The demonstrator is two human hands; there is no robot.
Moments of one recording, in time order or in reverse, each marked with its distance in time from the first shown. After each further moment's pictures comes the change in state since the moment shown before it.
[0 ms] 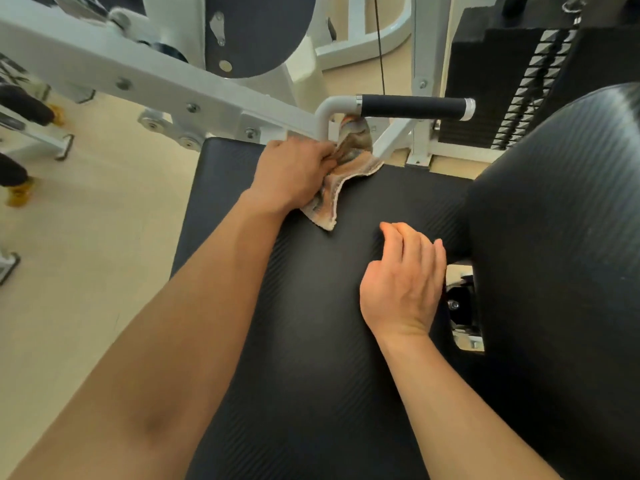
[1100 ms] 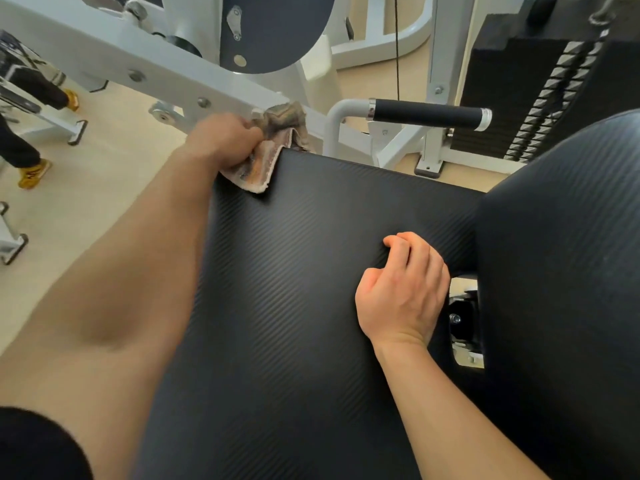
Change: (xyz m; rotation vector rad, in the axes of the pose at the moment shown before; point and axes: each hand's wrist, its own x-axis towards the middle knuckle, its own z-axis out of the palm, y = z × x) left_hand 0.013 -0.099 -0.024 -0.177 -0.207 -0.563; right_hand 0.002 0.001 0.000 0.041 0.002 0.039
